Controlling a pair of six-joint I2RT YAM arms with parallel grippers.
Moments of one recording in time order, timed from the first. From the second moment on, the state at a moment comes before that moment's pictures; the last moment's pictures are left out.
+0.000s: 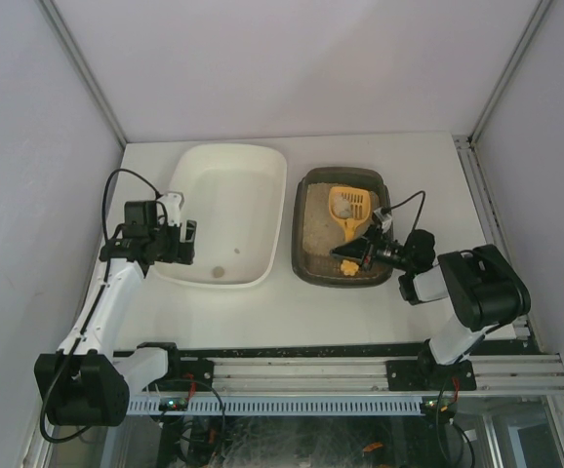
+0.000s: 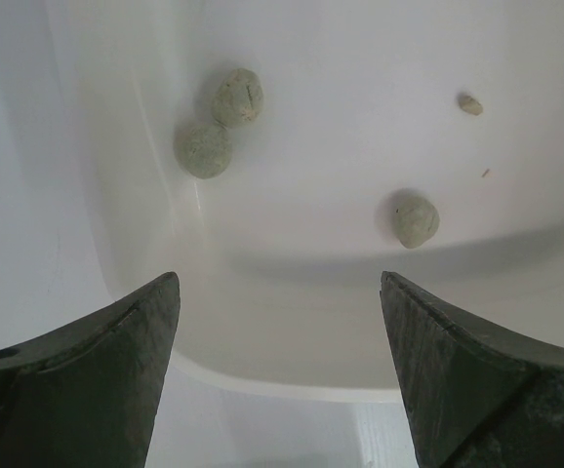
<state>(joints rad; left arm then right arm) -0.01 1.08 0.85 -0.63 0.06 0.13 0.18 1.65 0.32 1.34 -1.02 1.48</state>
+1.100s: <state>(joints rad) -0.01 1.09 0.85 -0.66 0.14 0.17 0.26 1.41 0.37 0.79 -0.99 1.17</state>
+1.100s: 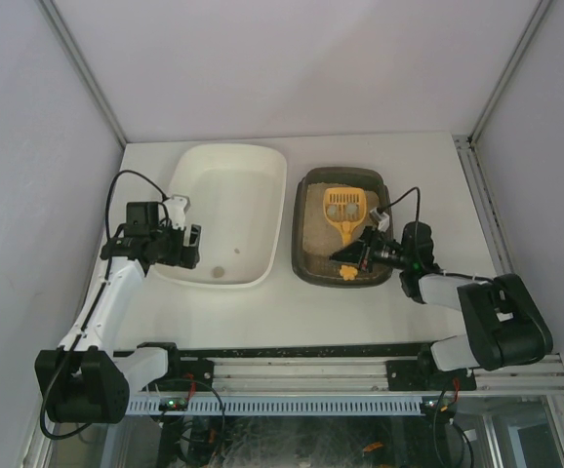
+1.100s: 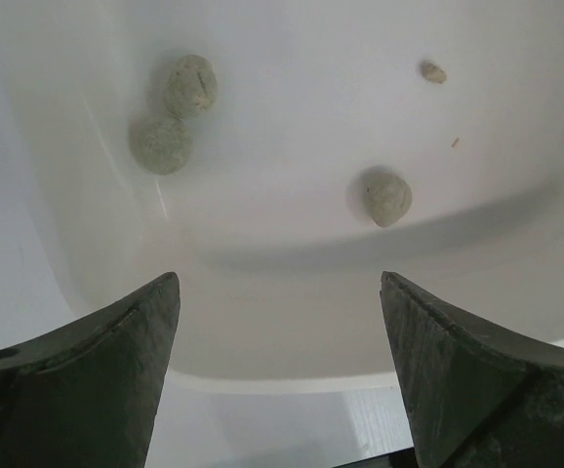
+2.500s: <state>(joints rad) 0.41 1.06 1.15 -0.87 0.26 0.21 0.67 1.57 1.12 -0.41 -0.65 0.58</state>
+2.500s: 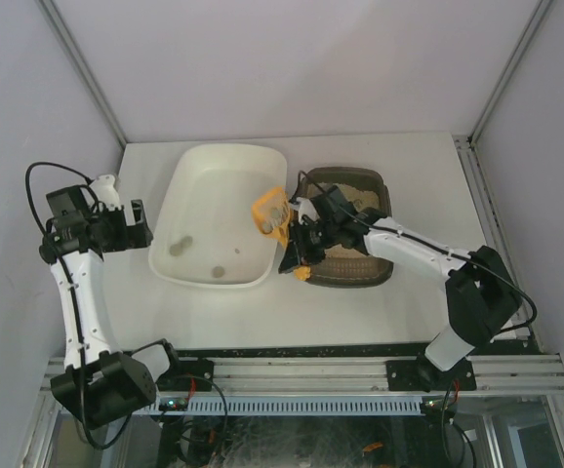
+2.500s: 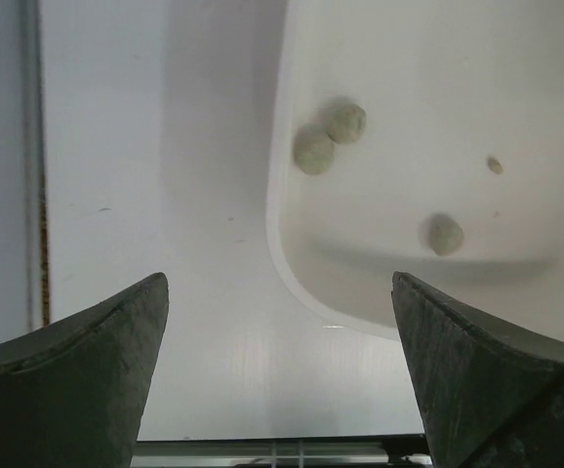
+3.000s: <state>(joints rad) 0.43 1.08 1.14 -0.89 0.33 0.20 0.93 1.82 1.47 -0.81 -0.09 0.41</state>
